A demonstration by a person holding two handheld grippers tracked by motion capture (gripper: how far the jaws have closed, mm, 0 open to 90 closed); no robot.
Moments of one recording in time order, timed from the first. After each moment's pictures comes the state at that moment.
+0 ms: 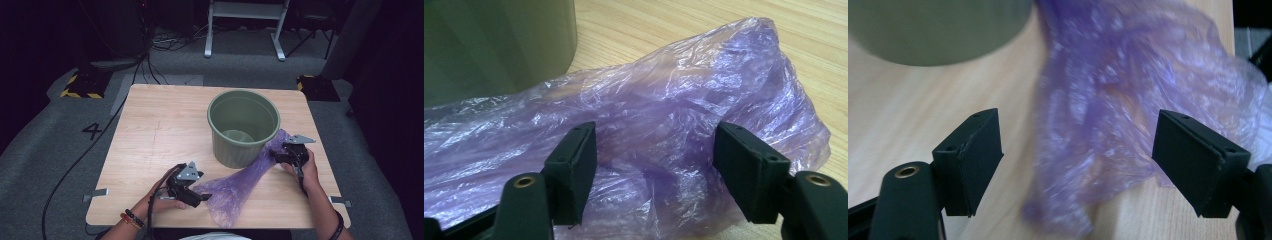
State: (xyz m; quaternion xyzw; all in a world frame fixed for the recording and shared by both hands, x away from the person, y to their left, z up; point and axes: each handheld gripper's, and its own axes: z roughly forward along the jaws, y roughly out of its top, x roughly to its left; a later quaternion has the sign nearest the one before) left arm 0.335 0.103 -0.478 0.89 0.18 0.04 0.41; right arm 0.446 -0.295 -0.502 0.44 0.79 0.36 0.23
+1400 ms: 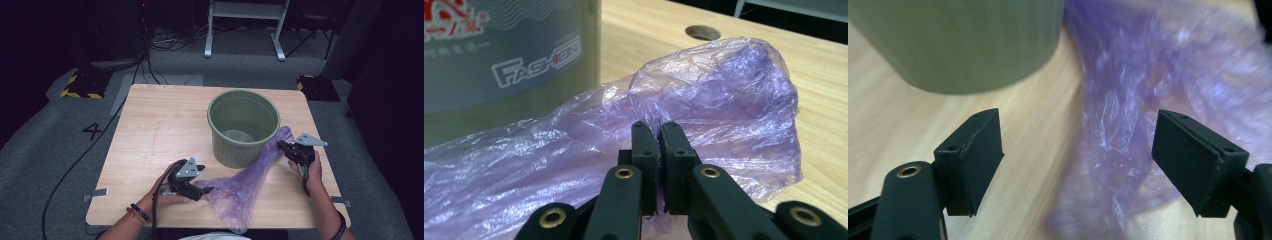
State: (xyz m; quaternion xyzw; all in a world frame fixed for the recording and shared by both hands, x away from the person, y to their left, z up) left arm 0.350 0.113 -0.481 0.86 0.18 0.08 0.47; right arm 0.434 -0.306 -0.481 0.40 0.76 0.44 0.26
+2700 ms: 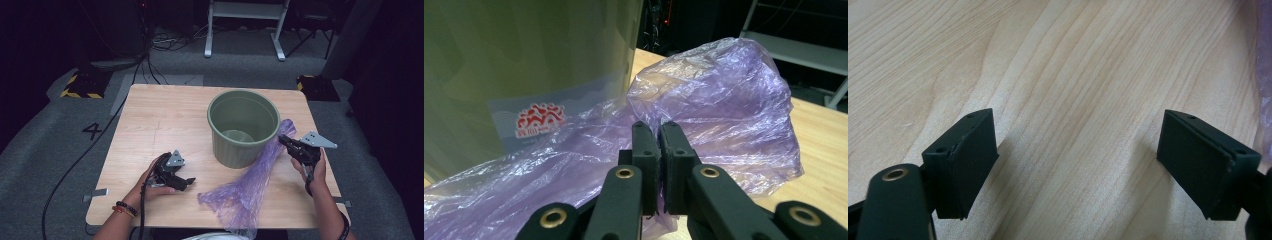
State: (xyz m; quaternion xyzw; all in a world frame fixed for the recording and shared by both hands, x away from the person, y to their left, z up) left arm 0.380 0.152 -0.504 0.88 0.26 0.11 0.37; right arm 0.414 -0.300 -0.445 0.36 0.74 0.49 0.29
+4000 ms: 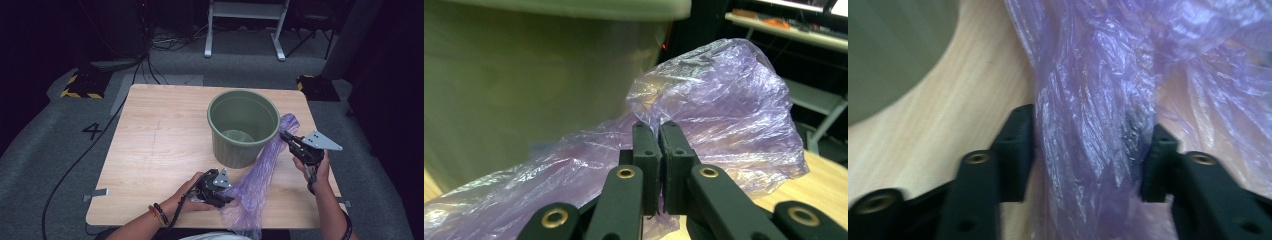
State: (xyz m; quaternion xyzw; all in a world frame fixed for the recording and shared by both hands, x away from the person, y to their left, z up) left arm 0.339 0.029 -0.492 0.92 0.13 0.03 0.36; right arm 0.400 -0.294 -0.420 0.31 0.73 0.51 0.33
